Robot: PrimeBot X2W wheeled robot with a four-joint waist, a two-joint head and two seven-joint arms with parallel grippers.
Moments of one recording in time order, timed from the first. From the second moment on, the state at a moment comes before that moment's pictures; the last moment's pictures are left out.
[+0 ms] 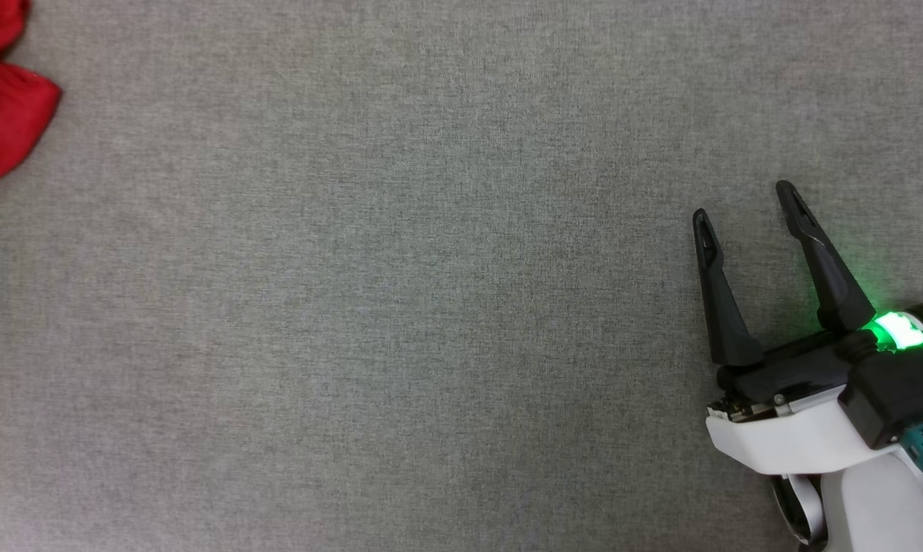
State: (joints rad) left arm -0.98 0.90 -0.43 0.64 -1.22 -0.13 0.58; right arm -0.19 -0.07 0.11 -0.15 -0.06 0.13 -0.26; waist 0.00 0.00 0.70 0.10
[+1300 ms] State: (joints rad) left arm -1.09 0.84 -0.86 0.22 -0.95 -0.13 -0.18; right arm -0.13 -0.05 0.09 0.03 0.07 0.13 -0.26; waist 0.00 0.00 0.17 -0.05
